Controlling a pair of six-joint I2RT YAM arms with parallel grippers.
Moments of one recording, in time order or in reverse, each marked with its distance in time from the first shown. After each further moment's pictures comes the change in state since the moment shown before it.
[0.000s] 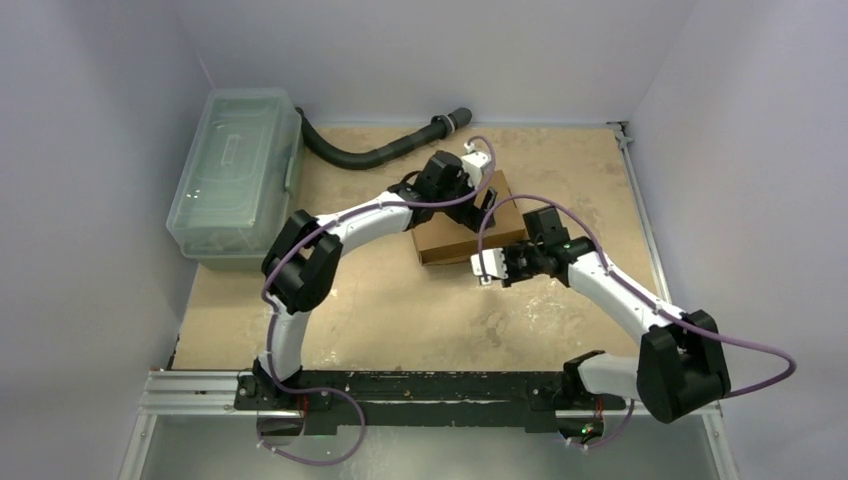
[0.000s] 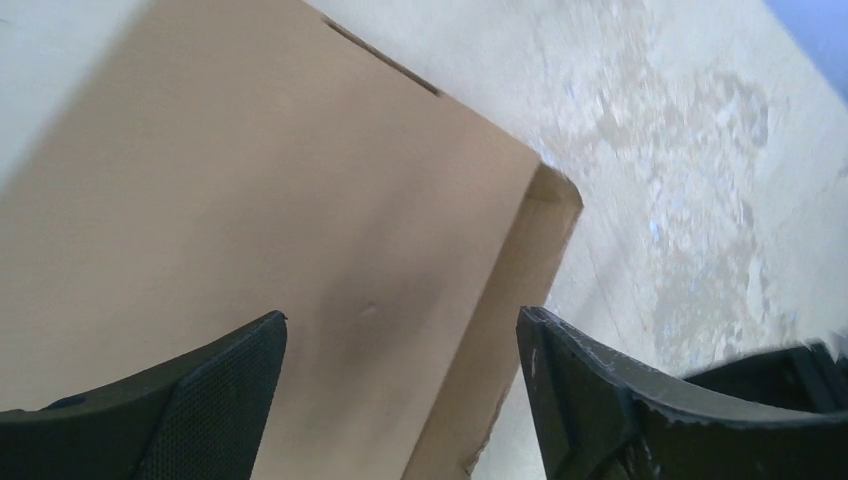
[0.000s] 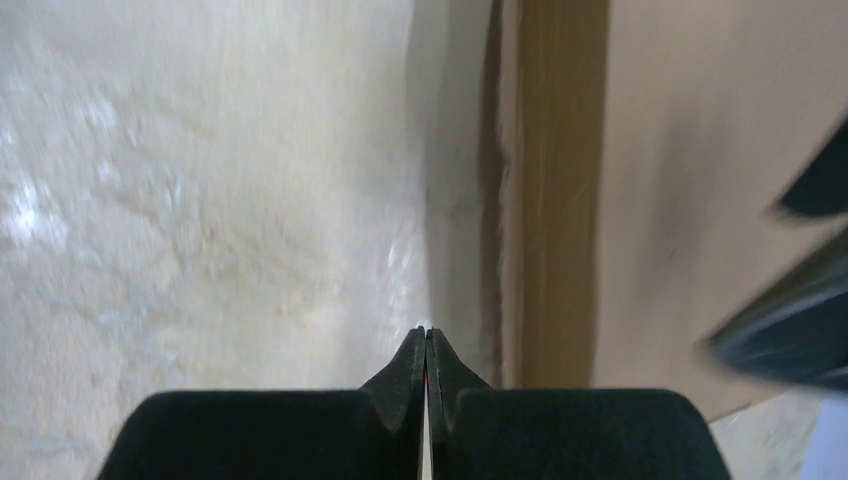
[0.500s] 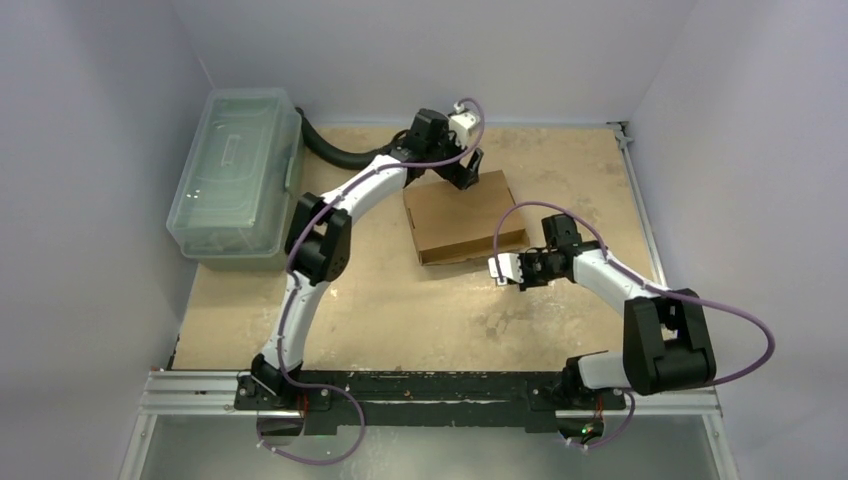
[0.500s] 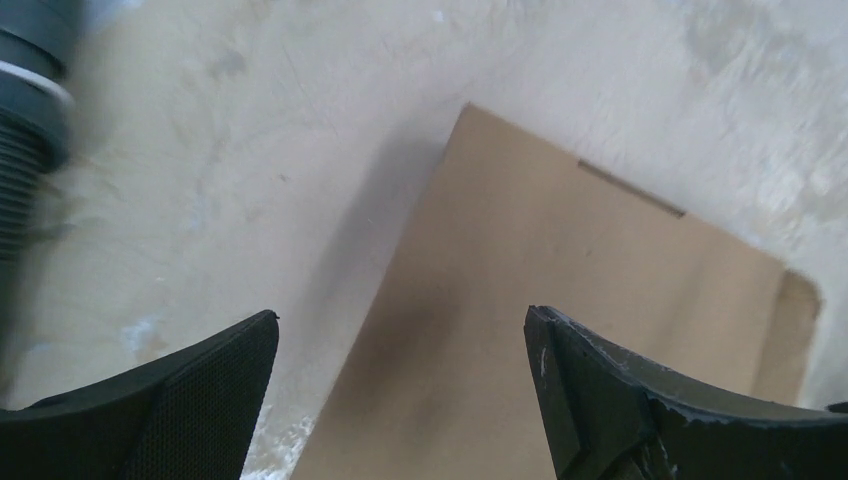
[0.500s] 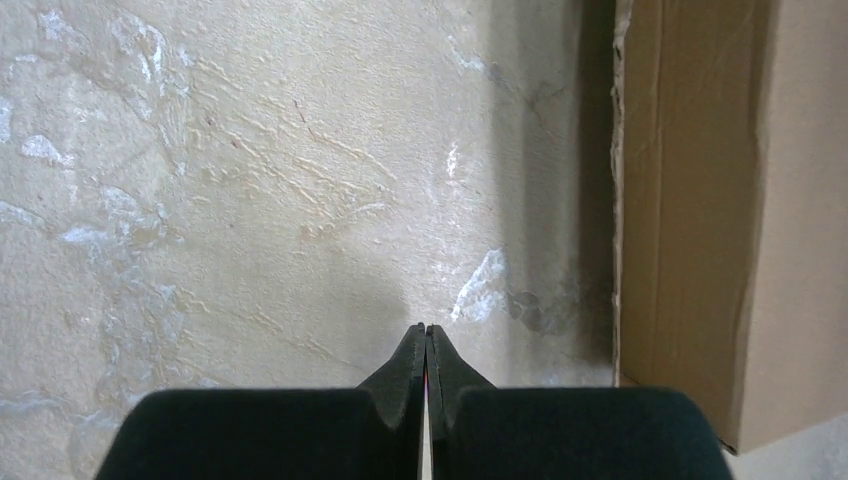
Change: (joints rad) left arm 0.175 0.232 0.468 -0.171 0.033 0.240; right arm -0.226 0.104 -0.101 0.033 -0.054 -0.152
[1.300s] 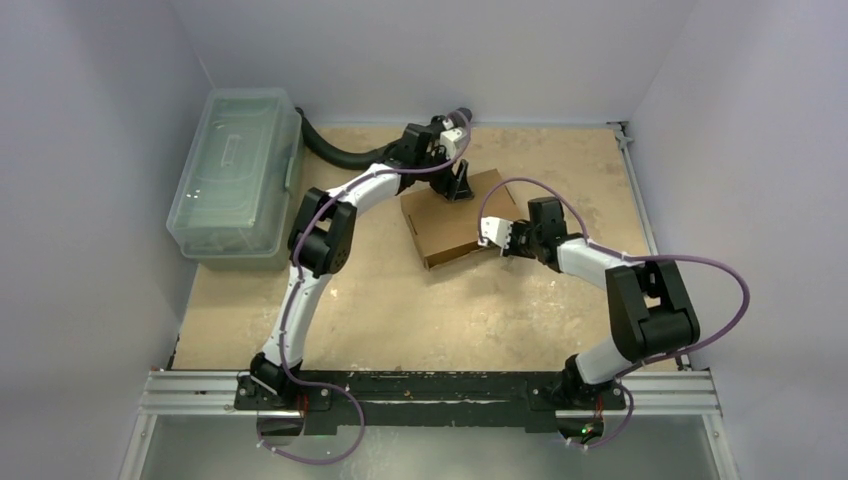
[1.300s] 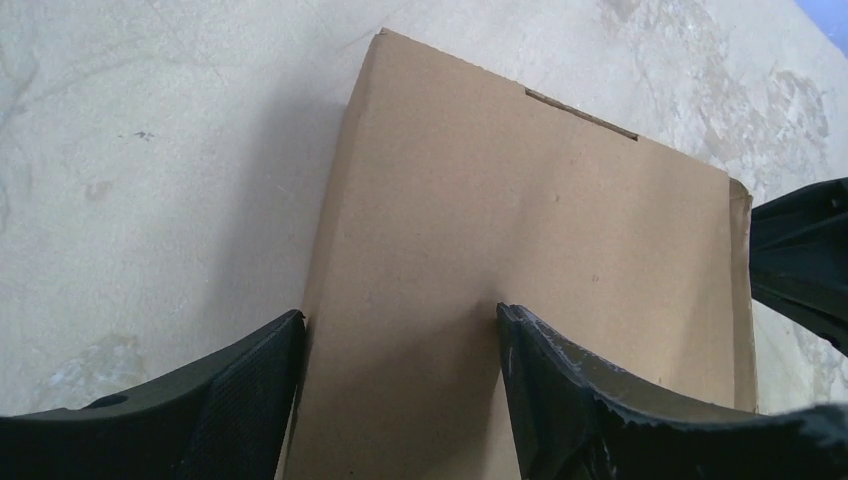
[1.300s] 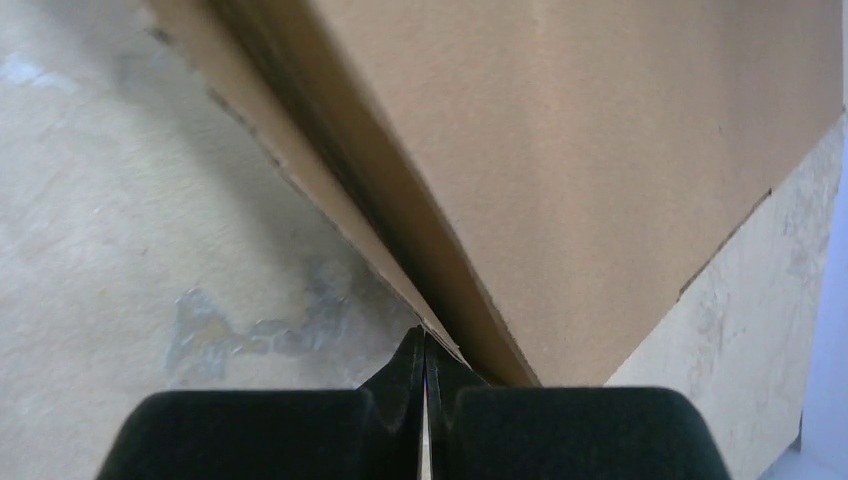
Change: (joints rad) left arm 0.061 0.147 -0.051 0.101 0.357 -0.054; right arm 0.050 0.173 0.043 0.445 0.257 0.320
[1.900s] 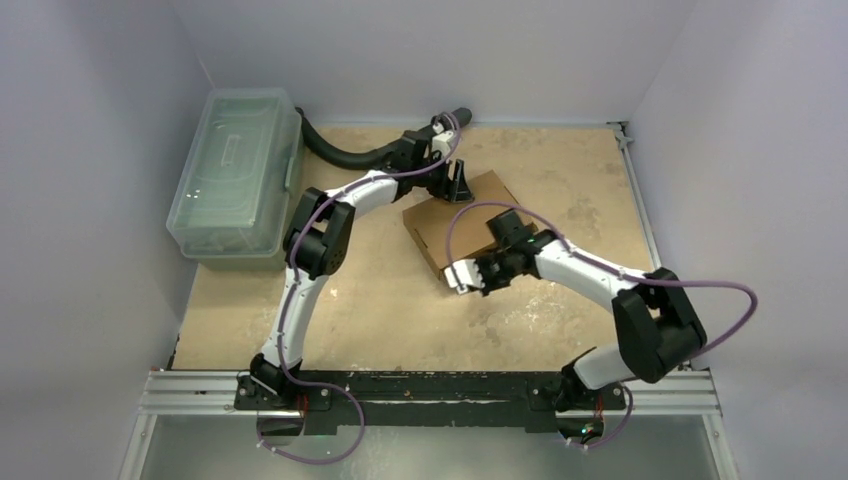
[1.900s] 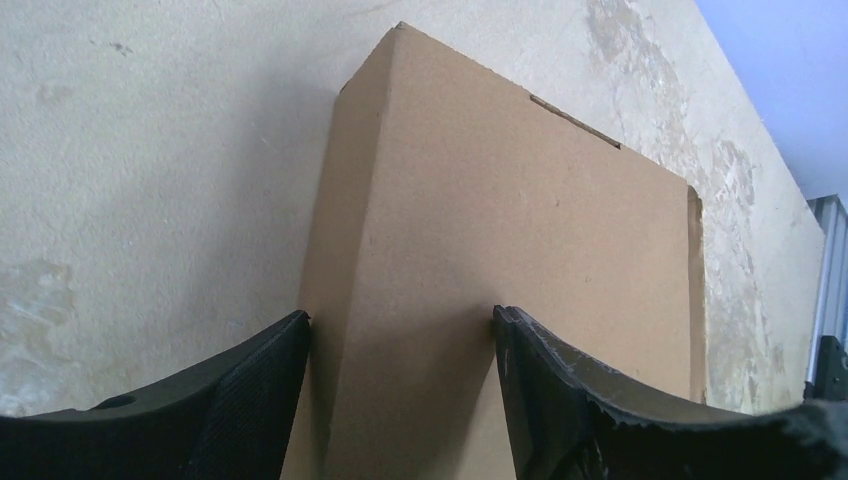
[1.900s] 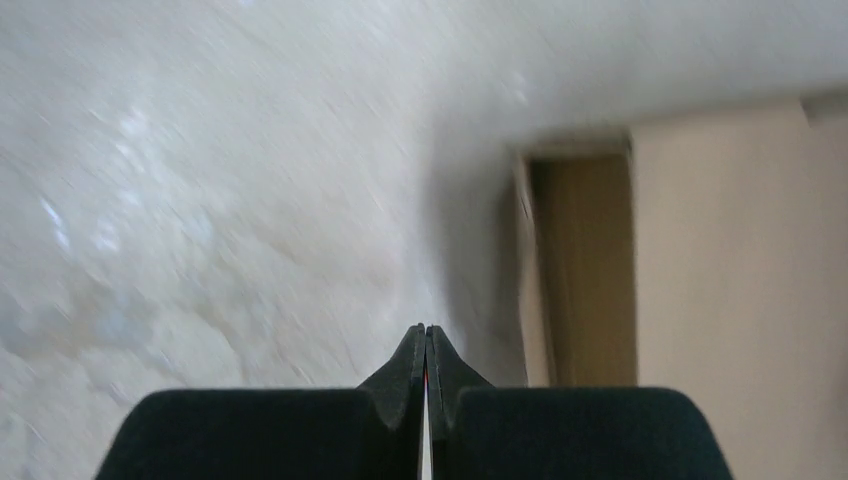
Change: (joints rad) left arm 0.005 -0.049 -0.132 0.124 -0.042 -0.229; right arm 0.251 -0.084 0.121 -0.509 -0.201 -0.169
